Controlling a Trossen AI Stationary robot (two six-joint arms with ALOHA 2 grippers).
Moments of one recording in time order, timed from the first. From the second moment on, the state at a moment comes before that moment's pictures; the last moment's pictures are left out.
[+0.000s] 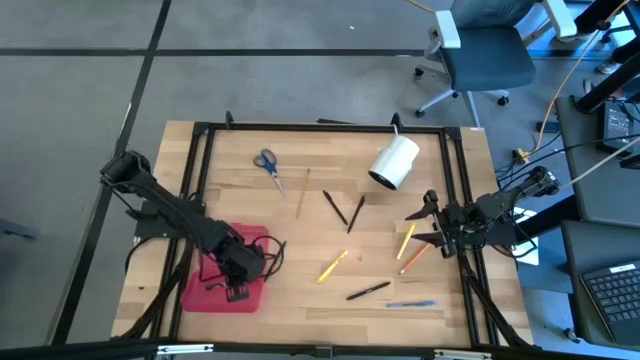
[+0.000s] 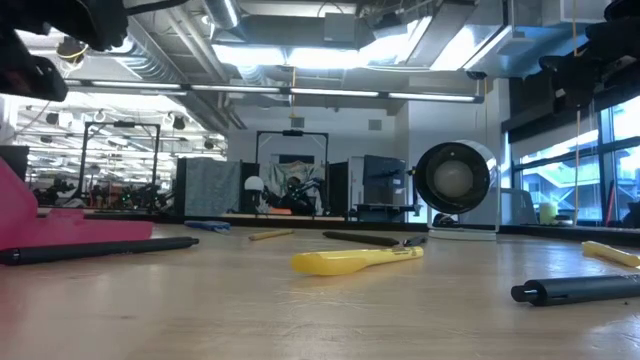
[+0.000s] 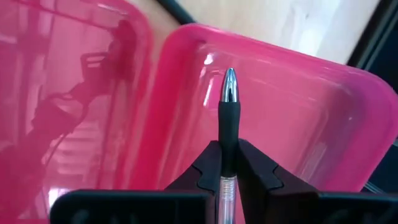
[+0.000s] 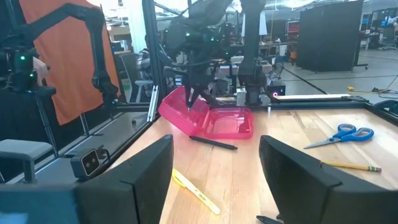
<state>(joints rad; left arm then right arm) -0.57 1.45 0.97 -0.82 0.21 -0.93 0.49 0.00 0.02 0.05 0.30 0.08</state>
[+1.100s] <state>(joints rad) -0.59 1.74 0.97 -0.72 0.26 -0.85 0.49 0.00 0.02 0.05 0.30 0.08</state>
